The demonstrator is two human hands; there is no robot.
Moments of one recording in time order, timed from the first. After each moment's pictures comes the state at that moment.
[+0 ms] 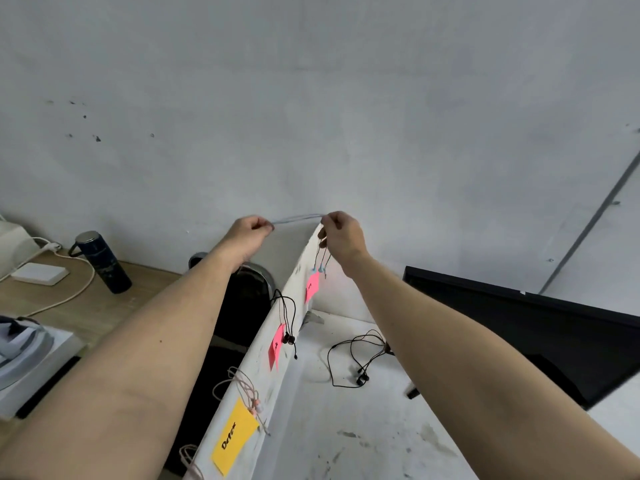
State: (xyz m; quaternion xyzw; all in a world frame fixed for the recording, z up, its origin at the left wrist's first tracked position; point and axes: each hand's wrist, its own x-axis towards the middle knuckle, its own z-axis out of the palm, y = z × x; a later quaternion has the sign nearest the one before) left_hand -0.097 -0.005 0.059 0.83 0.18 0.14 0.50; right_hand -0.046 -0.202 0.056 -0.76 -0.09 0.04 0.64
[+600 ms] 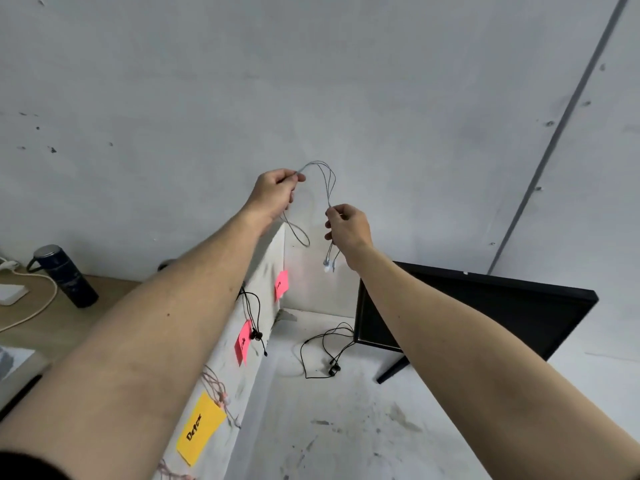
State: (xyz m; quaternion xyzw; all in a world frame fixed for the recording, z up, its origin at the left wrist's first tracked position) left_hand -0.072 -0.135 0.139 0.79 0.04 0.18 0.58; right_hand -0.056 -0.289 0.079 -0.75 -0.03 0.00 0.66
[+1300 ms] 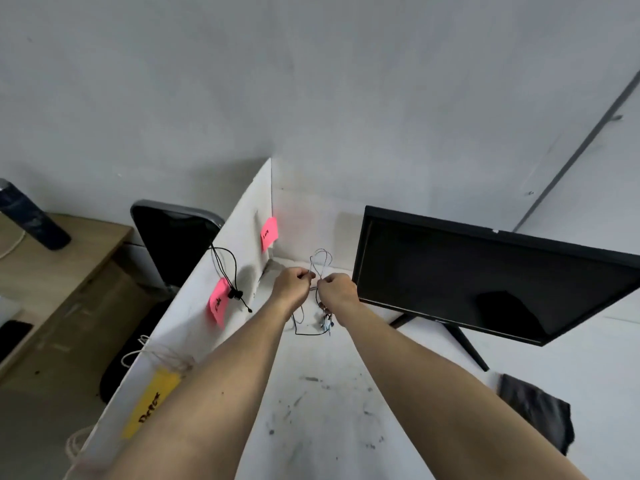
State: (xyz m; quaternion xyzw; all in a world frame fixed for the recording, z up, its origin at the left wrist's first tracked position) left_hand -0.100 -0.181 -0.152 0.82 0.23 -0.04 0.52; right_hand -0.086 -0.296 -0.134 -0.84 0.10 0.21 0.49
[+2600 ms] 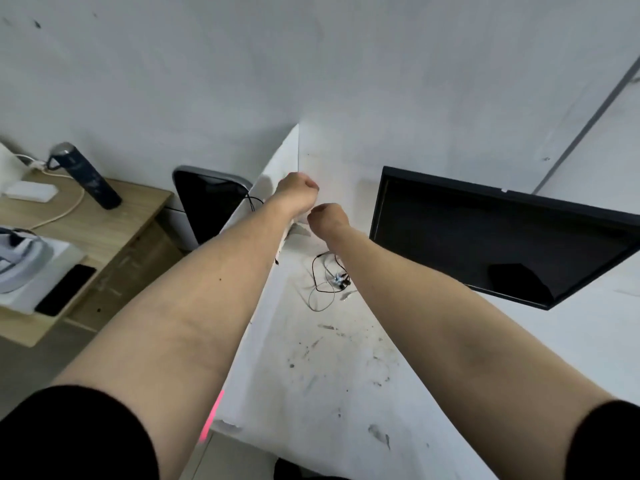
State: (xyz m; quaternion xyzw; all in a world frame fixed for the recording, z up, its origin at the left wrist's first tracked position) left_hand -0.110 -0.163 -0.010 0.88 0.22 0.00 0.41; right_hand -0.107 -0.254 -0.051 -0.85 0.00 0.23 0.48
